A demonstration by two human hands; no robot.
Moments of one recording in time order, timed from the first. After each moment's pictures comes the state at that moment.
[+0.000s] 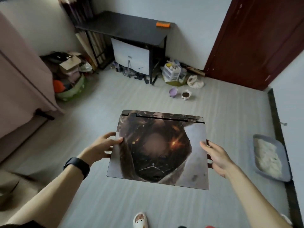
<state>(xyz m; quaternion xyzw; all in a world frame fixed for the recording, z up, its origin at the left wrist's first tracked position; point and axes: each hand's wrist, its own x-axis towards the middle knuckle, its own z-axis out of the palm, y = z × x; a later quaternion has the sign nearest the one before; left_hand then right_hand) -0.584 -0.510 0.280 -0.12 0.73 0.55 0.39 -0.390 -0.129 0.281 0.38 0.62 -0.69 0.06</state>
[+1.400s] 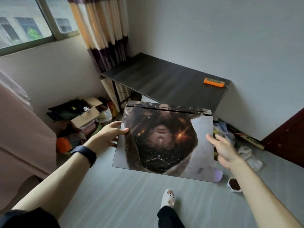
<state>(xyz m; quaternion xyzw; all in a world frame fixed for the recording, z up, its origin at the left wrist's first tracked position) -1.477 -0.411 0.355 -0.13 0.76 0.59 0.25 -1.377 -0.012 0.321 0.28 0.62 -0.74 0.00</state>
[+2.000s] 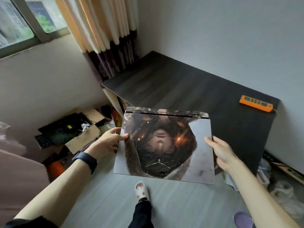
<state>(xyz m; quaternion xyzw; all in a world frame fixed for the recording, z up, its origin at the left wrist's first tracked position) -1.853 -0.415 0.306 -0.22 0.75 0.56 0.27 -1.788 -0.015 0.271 0.30 0.64 -0.70 0.09</state>
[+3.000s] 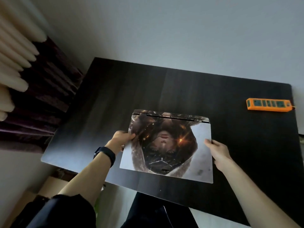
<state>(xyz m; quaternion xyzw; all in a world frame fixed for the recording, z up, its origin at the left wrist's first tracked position) -2.383 -0.245 0.184 -0.17 0.81 0.40 0.40 -2.166 0.038 0.175 0.64 0.52 -0.56 0.05</state>
